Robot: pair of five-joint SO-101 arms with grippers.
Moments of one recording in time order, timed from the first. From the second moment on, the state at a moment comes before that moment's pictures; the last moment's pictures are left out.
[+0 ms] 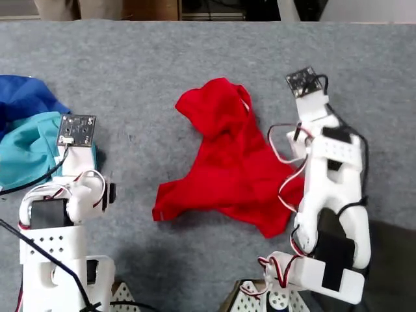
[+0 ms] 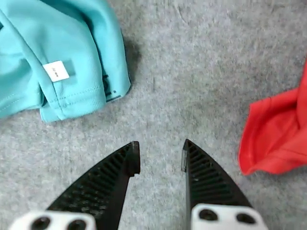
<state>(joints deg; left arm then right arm) -9.2 -62.3 55.2 75.6 -17.6 13.3 -7.2 37.7 37.5 25.3</state>
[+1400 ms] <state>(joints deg) 22.1 -22.6 43.7 72.5 3.5 13.3 22.7 10.1 50.3 16.5</state>
